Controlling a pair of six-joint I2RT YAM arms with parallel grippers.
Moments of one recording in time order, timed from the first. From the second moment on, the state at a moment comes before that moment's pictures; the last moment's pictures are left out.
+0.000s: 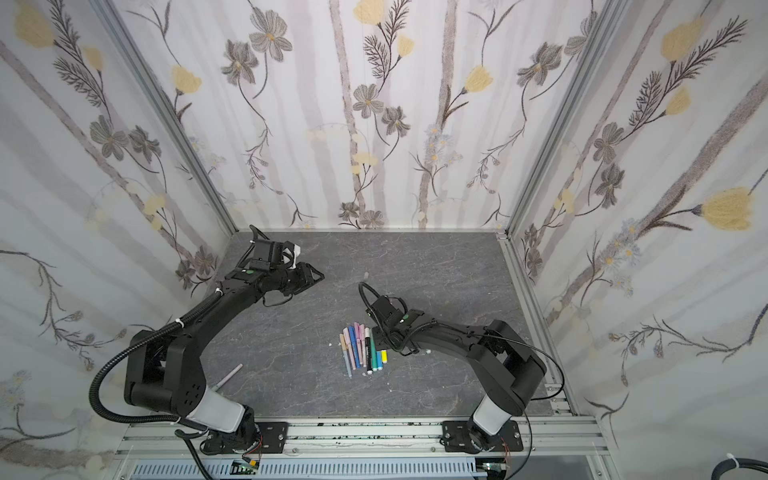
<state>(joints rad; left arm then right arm) -0.21 1.53 1.12 -0.42 0.46 -0.60 0.85 1.64 0.94 -0.44 0.10 0.55</state>
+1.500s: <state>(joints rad) -0.32 1.52 1.12 -0.37 0.58 -0.60 0.71 1.44 0.78 -0.39 0.02 0.50</state>
